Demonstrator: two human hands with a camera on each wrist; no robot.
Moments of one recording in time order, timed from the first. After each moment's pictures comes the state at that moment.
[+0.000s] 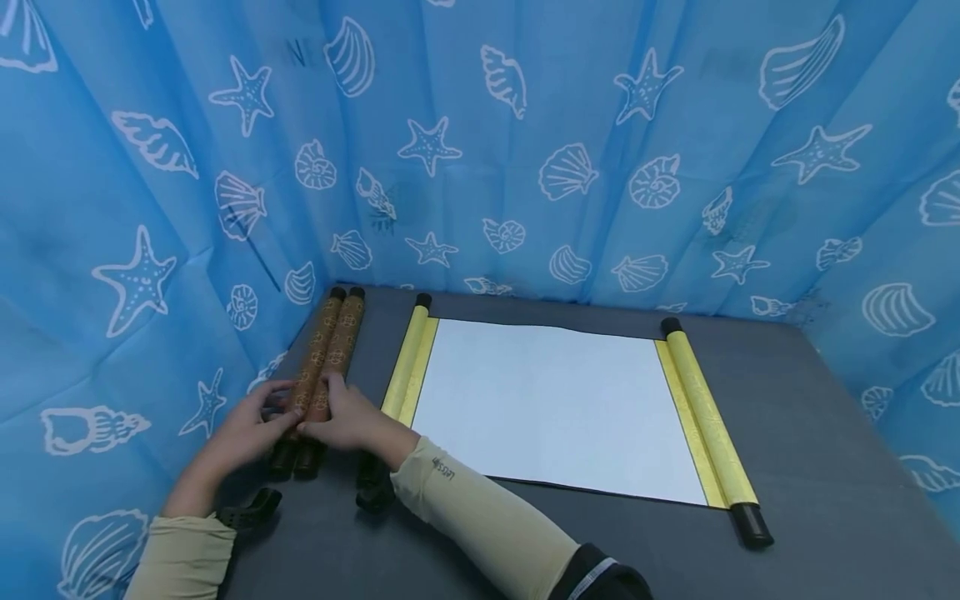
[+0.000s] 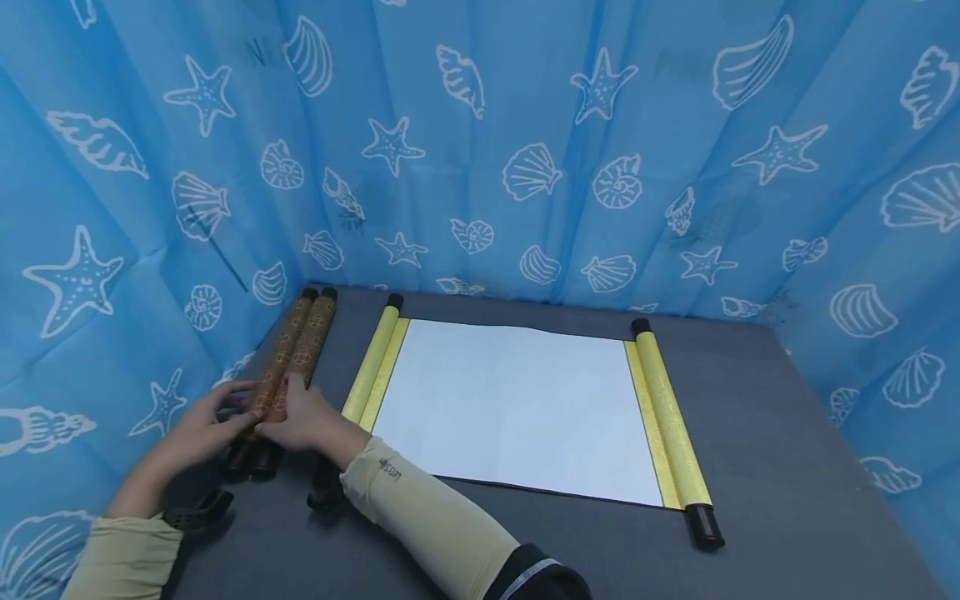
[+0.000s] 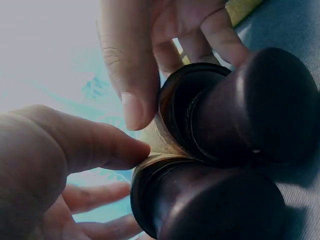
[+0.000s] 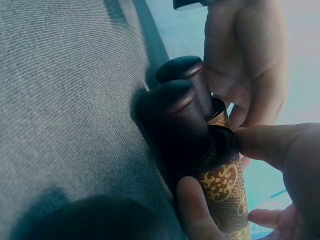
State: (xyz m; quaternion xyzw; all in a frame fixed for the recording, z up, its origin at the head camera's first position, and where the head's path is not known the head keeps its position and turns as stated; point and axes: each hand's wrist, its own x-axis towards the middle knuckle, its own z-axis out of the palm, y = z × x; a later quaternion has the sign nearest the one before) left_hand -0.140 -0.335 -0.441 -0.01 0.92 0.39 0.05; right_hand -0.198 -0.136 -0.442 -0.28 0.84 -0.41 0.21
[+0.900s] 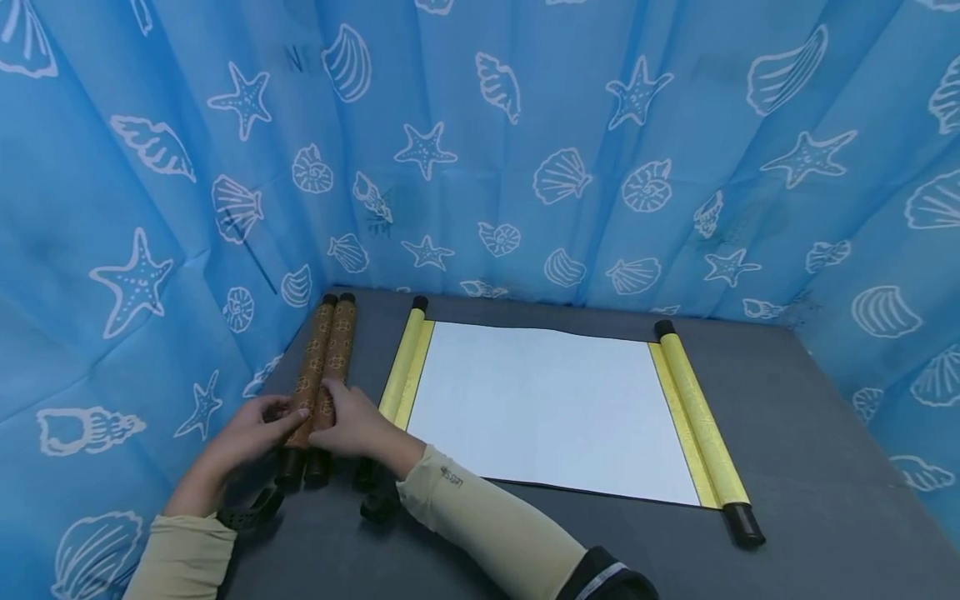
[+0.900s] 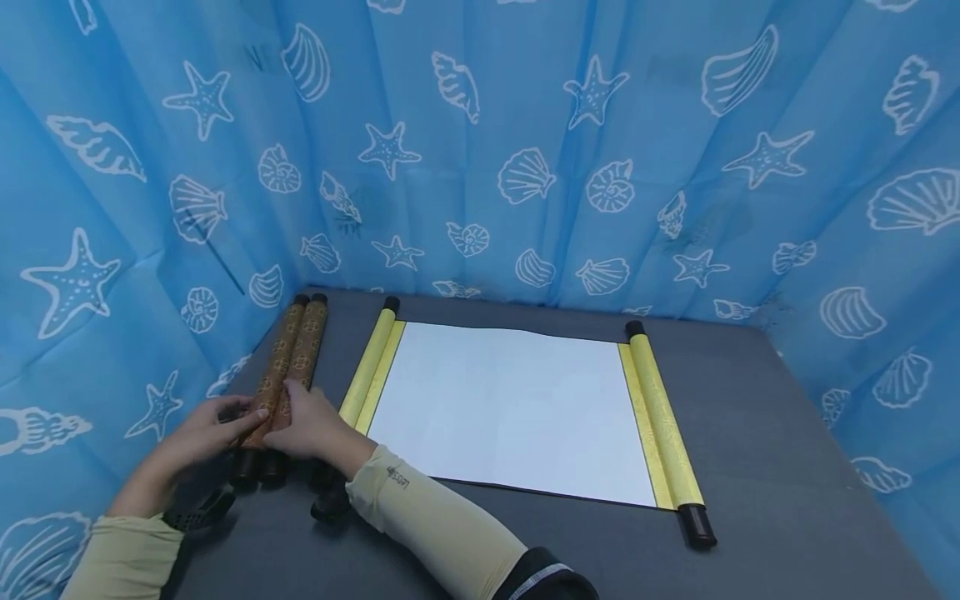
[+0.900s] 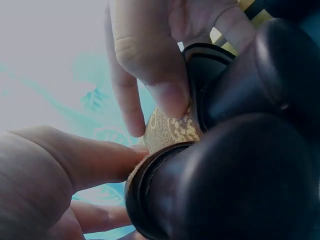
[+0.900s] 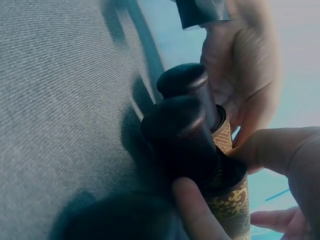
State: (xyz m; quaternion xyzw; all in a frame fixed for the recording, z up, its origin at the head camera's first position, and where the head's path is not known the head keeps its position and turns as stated) left_hand -0.146 -0.327 -0.440 -0.04 0.89 0.44 0.10; right_hand -0.189 -0.119 -0.437 -0.28 0.85 -0.40 0.20
